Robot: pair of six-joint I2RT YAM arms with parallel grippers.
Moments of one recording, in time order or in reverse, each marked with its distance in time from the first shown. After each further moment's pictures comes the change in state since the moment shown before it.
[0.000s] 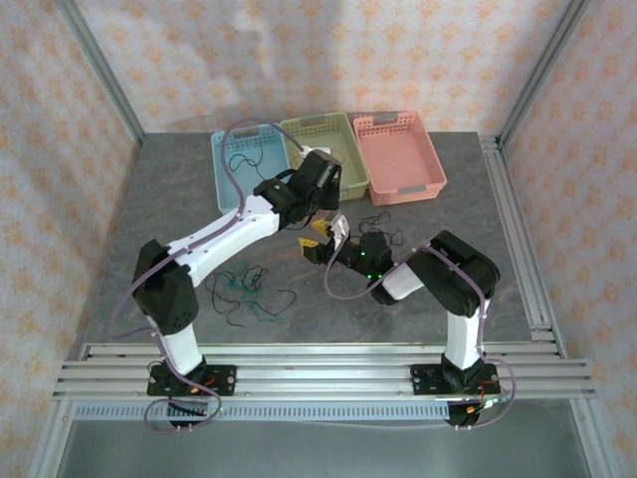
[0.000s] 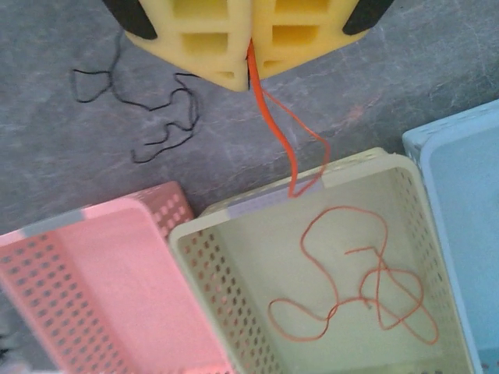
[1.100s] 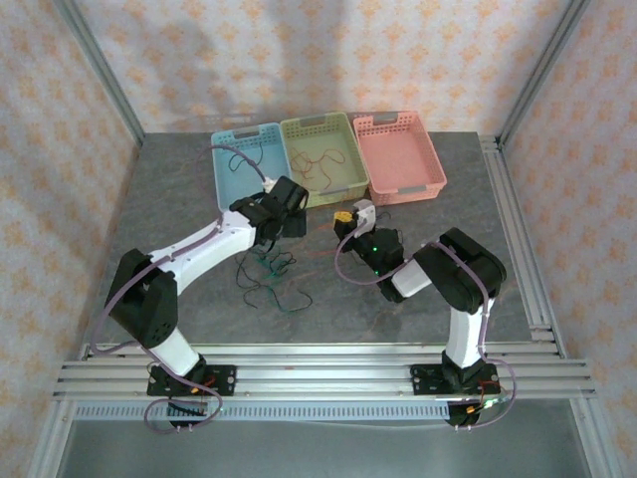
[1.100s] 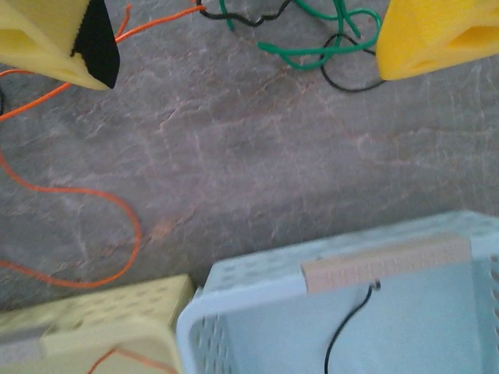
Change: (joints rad) left arm 0.109 -0.117 -0.351 -0.098 -0.074 -0.031; right arm -0.101 -0.010 -0.048 0.021 0.285 0.134
